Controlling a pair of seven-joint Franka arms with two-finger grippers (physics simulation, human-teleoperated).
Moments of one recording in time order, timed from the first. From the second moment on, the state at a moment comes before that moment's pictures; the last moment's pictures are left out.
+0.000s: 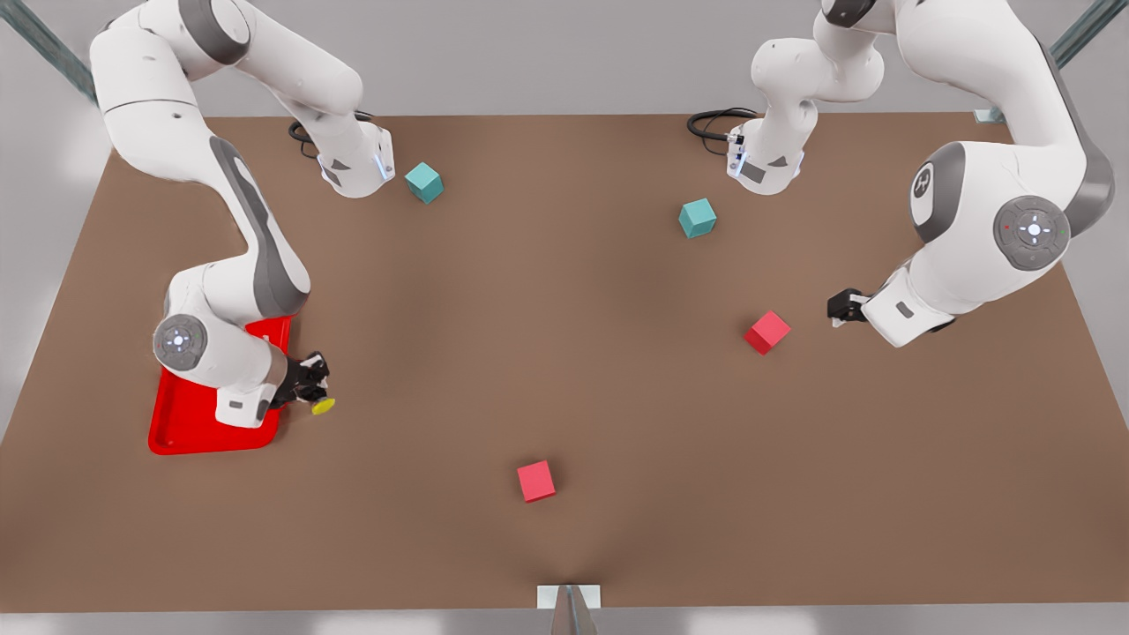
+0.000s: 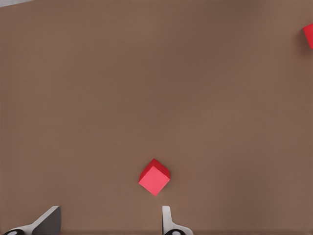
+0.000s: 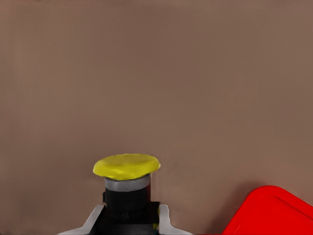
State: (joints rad) left arm -0.16 0.23 0.04 -1.41 0.02 1.52 0.05; right arm -0.43 0.47 0.69 -1.69 -0.22 1.97 -0.33
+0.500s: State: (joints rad) left arm -0.16 0.24 0.04 -1.41 0.02 1.52 0.05; right arm 0.51 1.00 0.43 -0.92 -0.19 1.90 0.52
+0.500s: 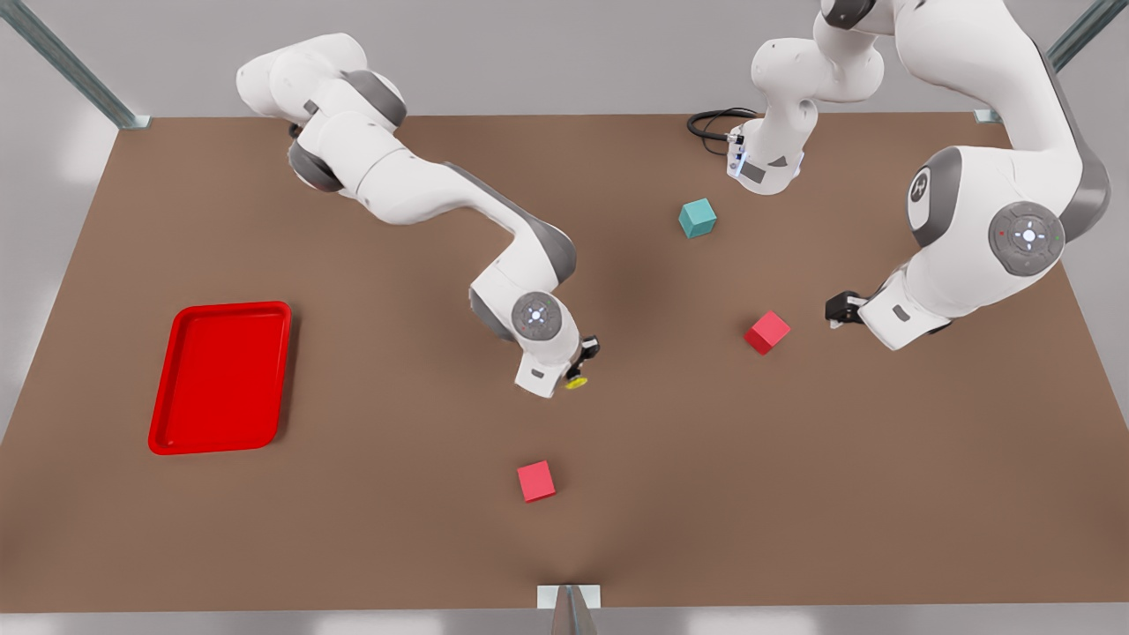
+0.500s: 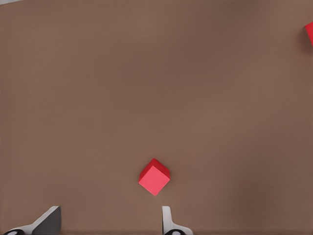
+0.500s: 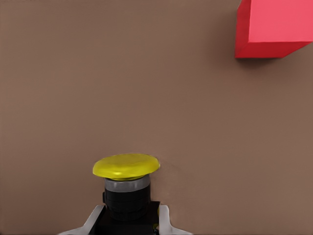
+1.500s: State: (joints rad) left arm -0.74 0.73 0.04 -1.40 -0.12 1.90 -0.41; right arm -0.08 0.24 0.21 -1.39 -0.15 1.60 0.78
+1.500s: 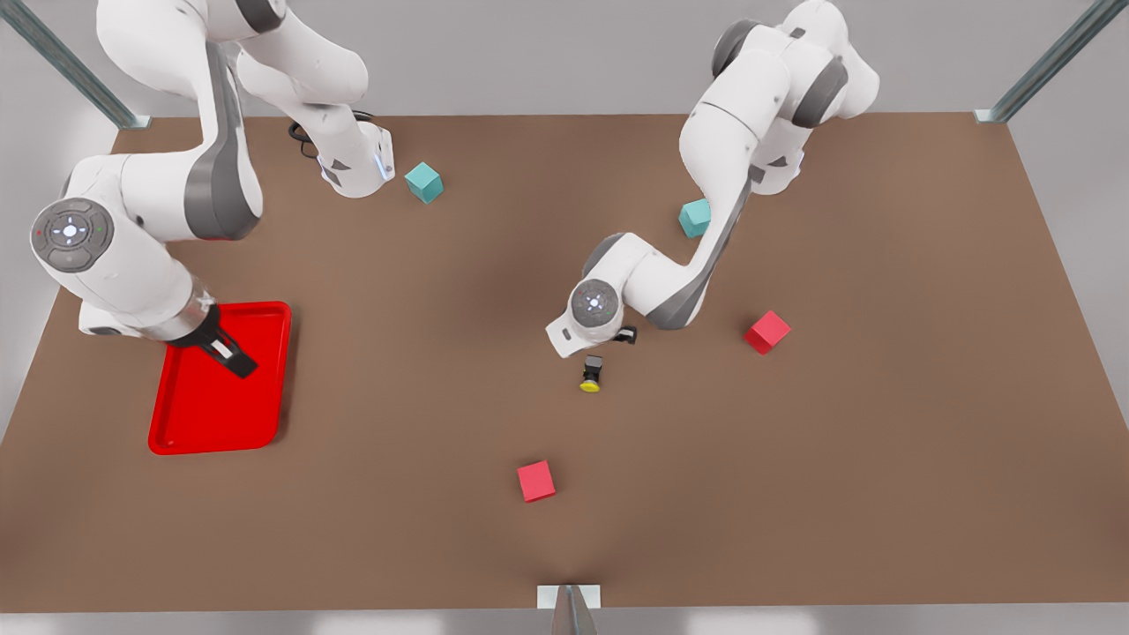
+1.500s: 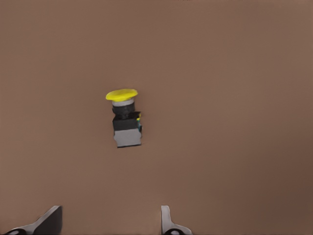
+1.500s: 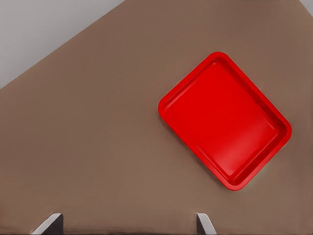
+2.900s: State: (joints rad) left arm -0.75 0.81 0.04 -1.60 0.05 2.60 -0.83; right arm -0.23 0.28 0.20 -1.34 -0.23 1.53 0.10
